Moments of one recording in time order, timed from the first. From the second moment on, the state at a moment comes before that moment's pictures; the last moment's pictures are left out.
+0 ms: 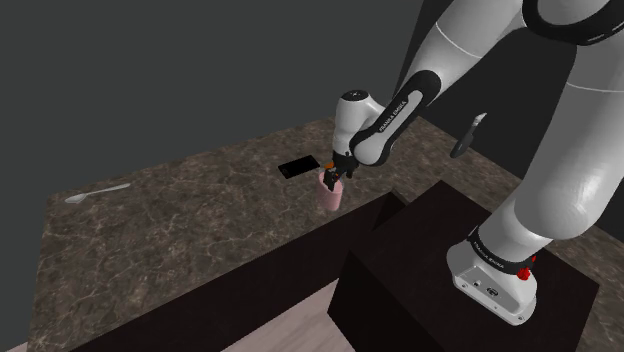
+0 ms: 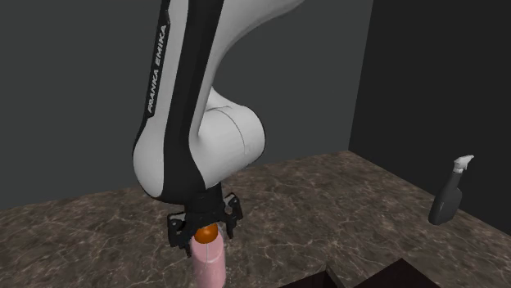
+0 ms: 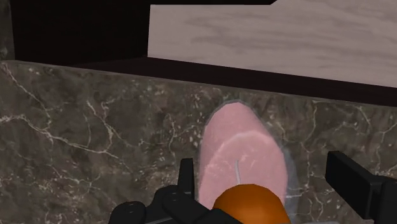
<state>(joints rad) 0.02 0.30 0.18 -2.49 -0.24 2.76 0.36</state>
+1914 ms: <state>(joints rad) 0.05 0.40 0.13 -2.46 -0.29 2.83 0.39</state>
